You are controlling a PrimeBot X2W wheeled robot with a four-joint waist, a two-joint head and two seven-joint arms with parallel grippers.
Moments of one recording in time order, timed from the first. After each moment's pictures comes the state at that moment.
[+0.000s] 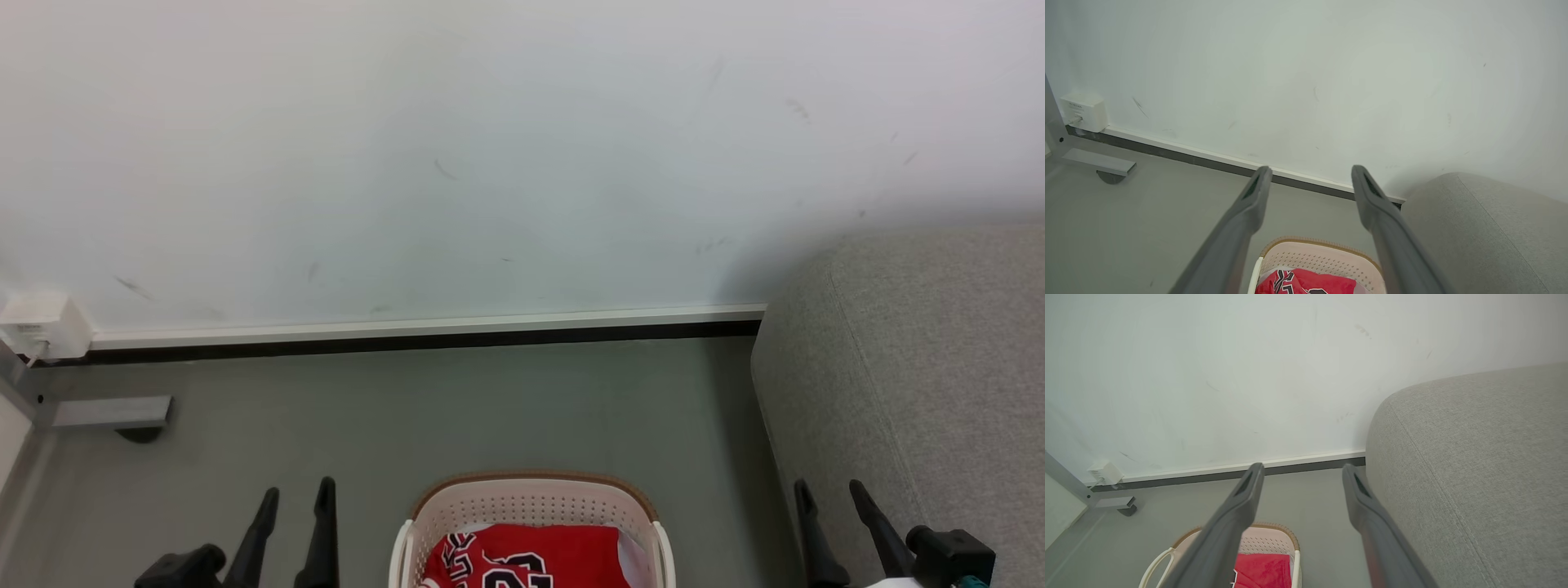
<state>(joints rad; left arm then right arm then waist) 0.00 0.04 0.00 0.23 -0.37 -0.11 -0.20 -0.09 -0.04 0.09 0.42 0.34 0.13 -0.20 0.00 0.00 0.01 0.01</state>
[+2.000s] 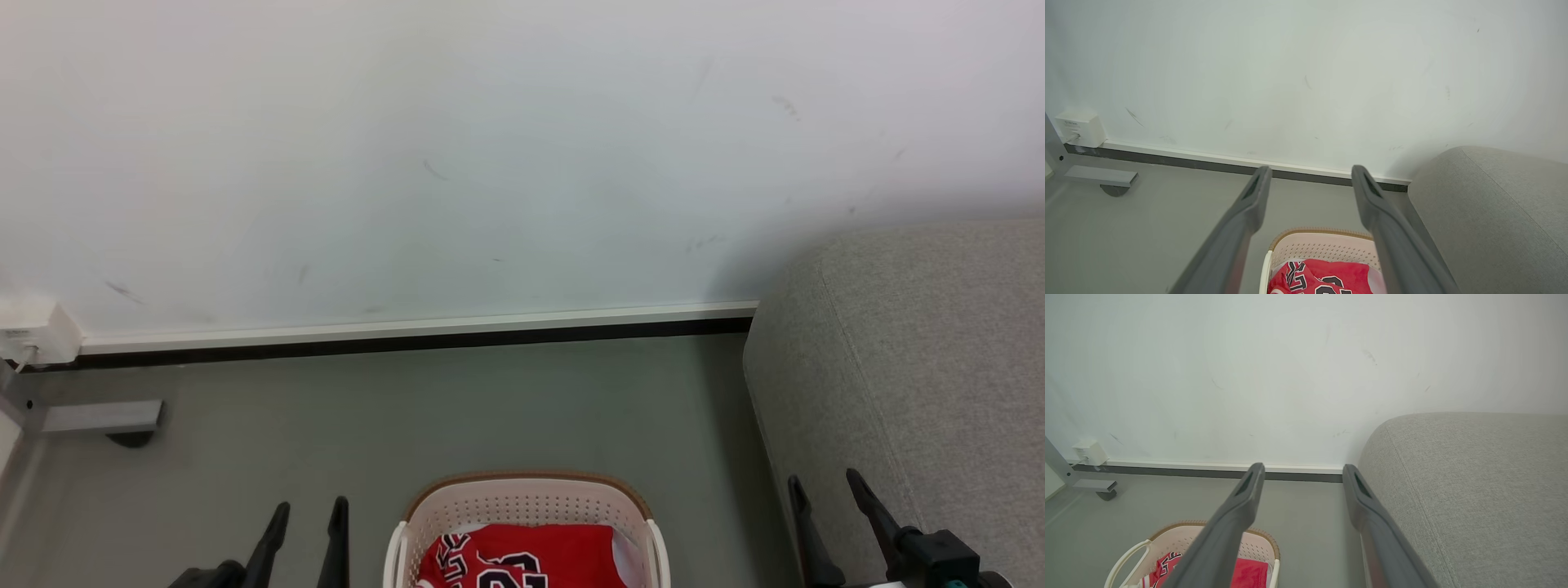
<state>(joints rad) 0.01 0.05 -0.02 0.28 -0.25 -0.13 -0.26 -0.10 -0.05 0.09 0.42 0.18 0.13 -0.26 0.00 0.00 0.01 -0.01</state>
